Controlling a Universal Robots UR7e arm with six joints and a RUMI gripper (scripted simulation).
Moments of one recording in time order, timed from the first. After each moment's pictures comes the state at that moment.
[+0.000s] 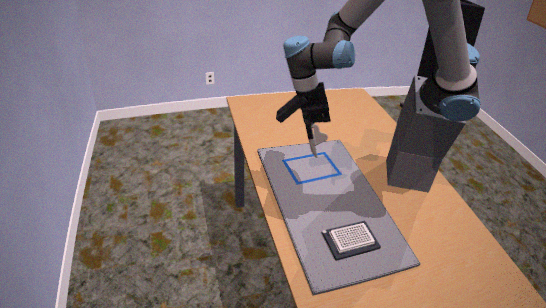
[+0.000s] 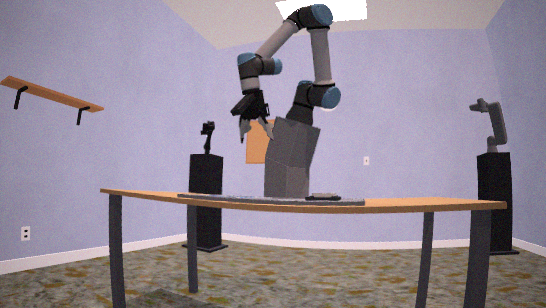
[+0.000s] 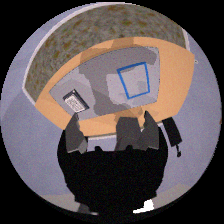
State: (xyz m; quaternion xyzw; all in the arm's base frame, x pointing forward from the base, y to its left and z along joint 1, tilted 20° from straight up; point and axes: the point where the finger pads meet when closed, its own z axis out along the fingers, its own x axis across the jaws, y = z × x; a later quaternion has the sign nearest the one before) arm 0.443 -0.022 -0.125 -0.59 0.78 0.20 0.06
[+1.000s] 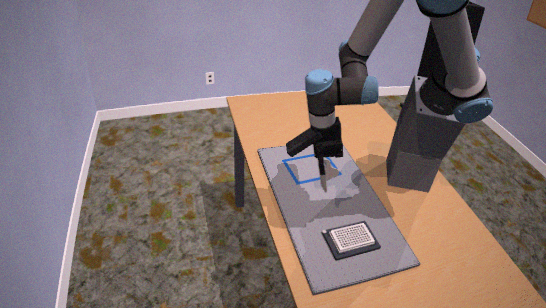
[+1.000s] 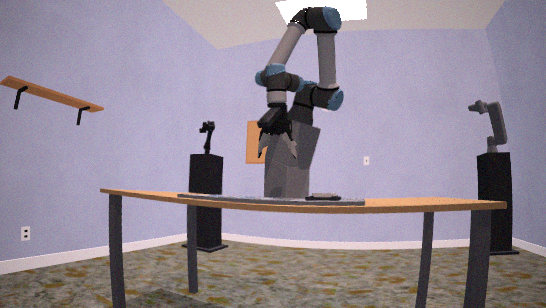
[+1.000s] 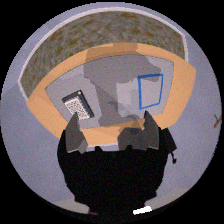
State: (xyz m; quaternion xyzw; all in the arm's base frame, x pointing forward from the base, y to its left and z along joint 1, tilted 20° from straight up) arm 0.454 0.077 -0.159 -0.63 0.76 0.13 0.08
